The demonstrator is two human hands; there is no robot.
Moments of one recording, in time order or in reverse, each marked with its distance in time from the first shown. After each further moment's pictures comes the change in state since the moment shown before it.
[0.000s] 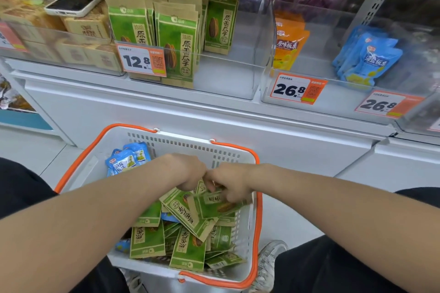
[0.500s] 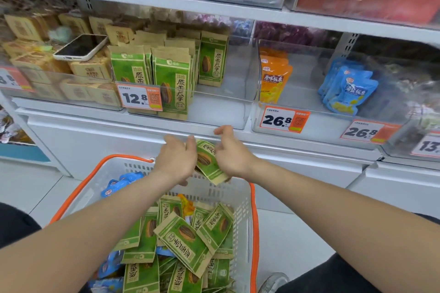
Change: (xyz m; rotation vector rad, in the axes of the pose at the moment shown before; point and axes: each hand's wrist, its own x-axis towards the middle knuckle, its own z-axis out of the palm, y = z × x) left_hand -0.026 -0.021 -0.041 -1.309 0.790 -0.352; right_hand -0.018 0.003 -0.083 0.670 0.707 0.297
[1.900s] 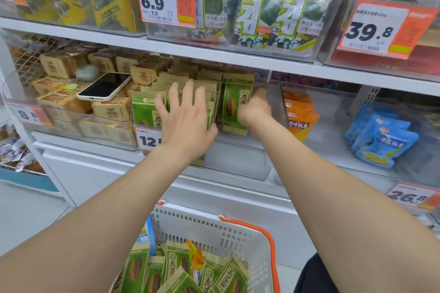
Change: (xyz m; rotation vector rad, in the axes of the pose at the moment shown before) left_hand 0.088 0.096 -0.072 0.711 0.586 0.522; right_hand 0.148 -0.094 -0.106 0.024 0.502 0.212
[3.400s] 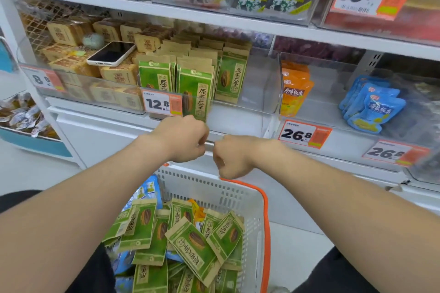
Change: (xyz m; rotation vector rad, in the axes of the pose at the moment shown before) left_hand -0.074 -0.024 -0.014 0.050 -0.574 0.378; right_hand -0.126 0.064 0.018 -0.917 -0.795 -0.734
